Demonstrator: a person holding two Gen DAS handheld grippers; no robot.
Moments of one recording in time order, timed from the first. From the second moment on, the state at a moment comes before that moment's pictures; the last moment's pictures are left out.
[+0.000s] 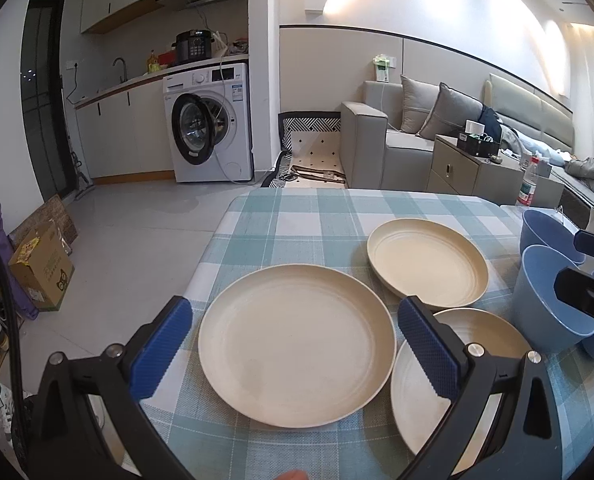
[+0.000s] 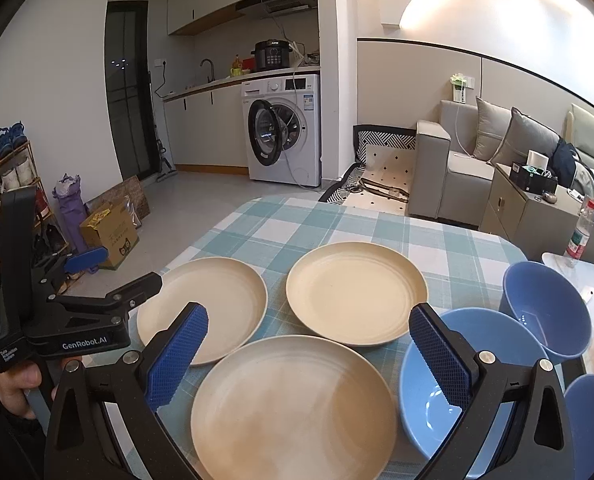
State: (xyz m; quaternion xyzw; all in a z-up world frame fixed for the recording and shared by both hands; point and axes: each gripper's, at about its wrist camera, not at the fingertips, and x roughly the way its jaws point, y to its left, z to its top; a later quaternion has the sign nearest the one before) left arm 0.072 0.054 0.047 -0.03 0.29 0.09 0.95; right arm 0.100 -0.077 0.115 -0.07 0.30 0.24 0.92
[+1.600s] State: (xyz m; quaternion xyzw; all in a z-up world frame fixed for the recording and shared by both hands) left arm 0.098 0.105 -0.012 -0.07 0.37 0.11 0.92; right arm 0.172 0.009 0.052 -0.07 0.40 0.25 0.88
